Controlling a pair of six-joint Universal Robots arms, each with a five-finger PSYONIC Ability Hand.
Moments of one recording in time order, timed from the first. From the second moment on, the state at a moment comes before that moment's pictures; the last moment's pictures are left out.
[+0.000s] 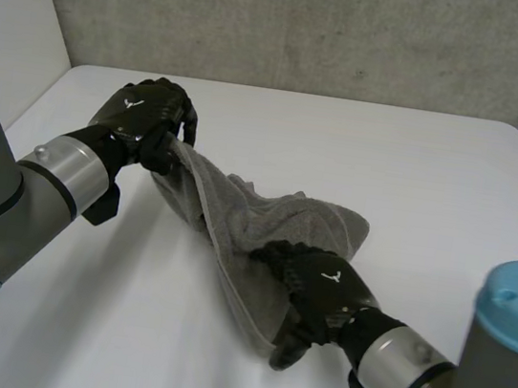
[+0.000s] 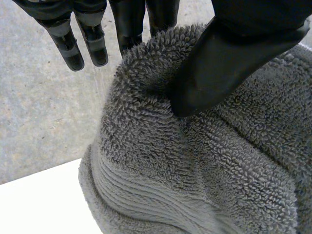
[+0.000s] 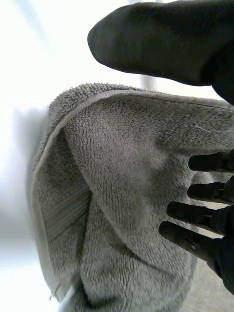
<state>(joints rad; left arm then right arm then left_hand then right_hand) 4.33 -1.80 -1.58 3.29 -1.34 3.06 2.15 -1.35 1.86 -0.10 1.26 3.19 1.29 1.30 0.23 0.24 1.13 0.23 0.24 0.23 0.25 0.06</state>
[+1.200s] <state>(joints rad) 4.45 -1.73 -1.79 3.30 -1.33 3.04 1.95 -1.24 1.73 -0.09 1.30 2.92 1.31 1.32 0.23 0.24 1.14 0.67 0.69 0.23 0.25 0.49</state>
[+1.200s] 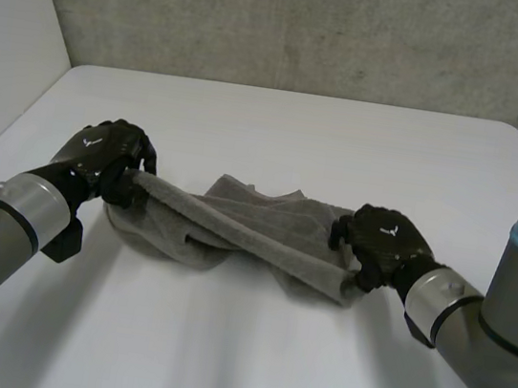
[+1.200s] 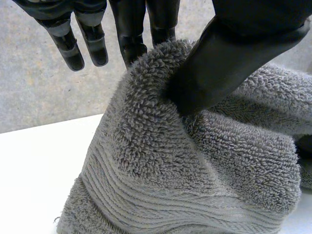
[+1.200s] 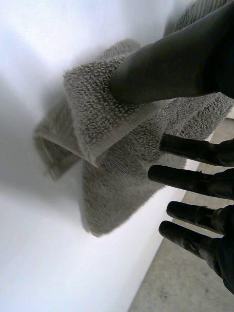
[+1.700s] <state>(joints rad) 4.45 -1.72 -1.79 3.30 -1.33 3.04 1.94 -1.22 1.87 -0.16 1.28 2.96 1.31 1.32 0.23 0.24 1.14 1.02 1.21 0.23 0.25 1.03</state>
